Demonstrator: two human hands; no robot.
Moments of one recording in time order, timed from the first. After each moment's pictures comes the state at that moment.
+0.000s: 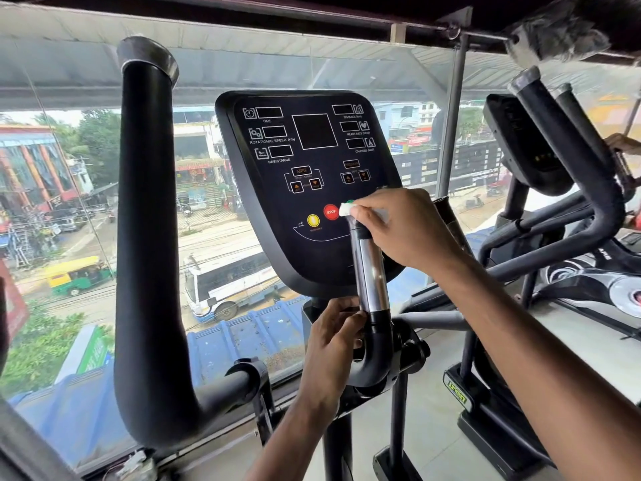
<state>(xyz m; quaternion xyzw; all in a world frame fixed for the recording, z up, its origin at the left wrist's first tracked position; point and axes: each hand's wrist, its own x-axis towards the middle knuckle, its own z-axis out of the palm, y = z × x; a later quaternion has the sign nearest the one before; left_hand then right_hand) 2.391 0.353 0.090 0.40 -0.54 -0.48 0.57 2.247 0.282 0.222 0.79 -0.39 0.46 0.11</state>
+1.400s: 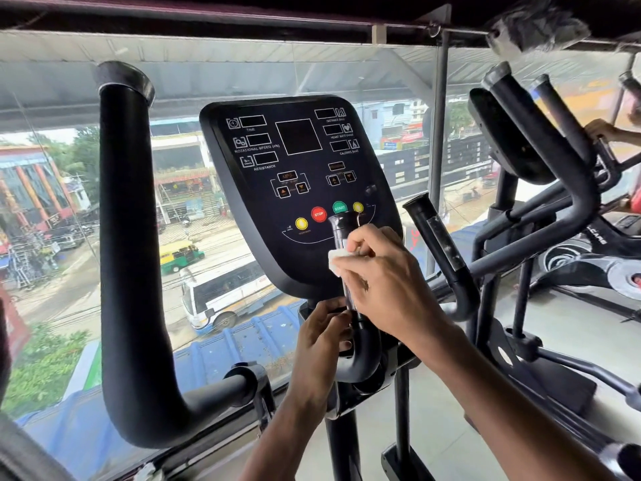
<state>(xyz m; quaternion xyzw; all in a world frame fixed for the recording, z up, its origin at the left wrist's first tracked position) 2.391 0.361 0.094 0.41 -0.52 -0.50 0.56 2.256 0.329 0.159 0.78 -0.39 0.46 0.19</state>
